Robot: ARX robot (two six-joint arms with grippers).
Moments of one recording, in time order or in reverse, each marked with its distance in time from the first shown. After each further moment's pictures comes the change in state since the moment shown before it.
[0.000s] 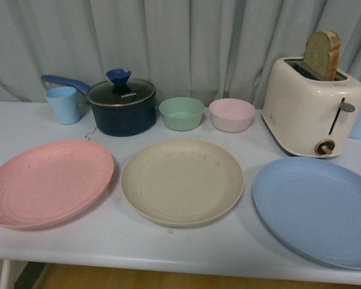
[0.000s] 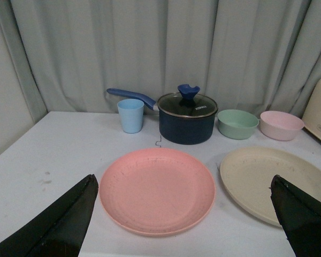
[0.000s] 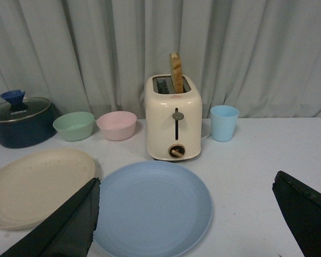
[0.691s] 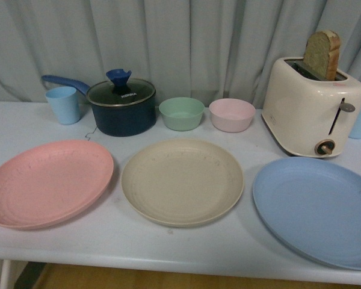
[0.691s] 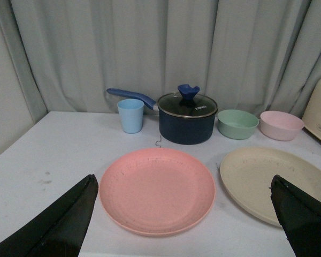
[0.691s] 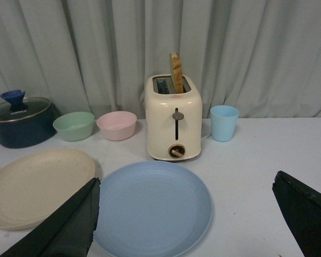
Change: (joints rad) left arm 0.000 0.000 0.000 0.000 0.000 0.000; right arm 0.000 0.000 0.000 0.000 0.000 0.000
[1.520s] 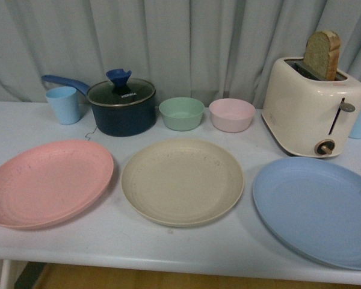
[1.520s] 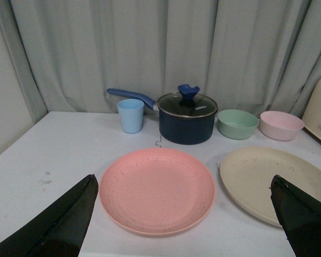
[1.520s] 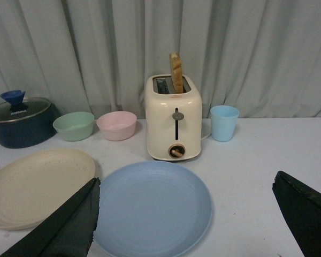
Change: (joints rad) left arm 0.000 0.000 0.000 0.000 0.000 0.000; right arm 0.000 0.000 0.000 0.000 0.000 0.000
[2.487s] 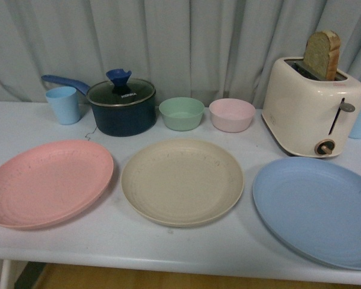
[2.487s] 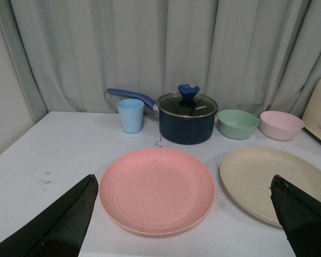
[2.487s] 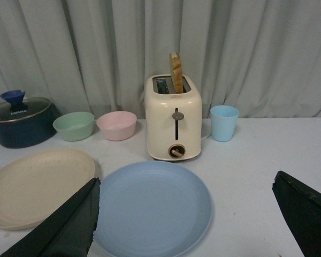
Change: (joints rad) left arm 0.000 0.000 0.000 0.000 0.000 0.000; right arm 0.000 0.000 0.000 0.000 0.000 0.000
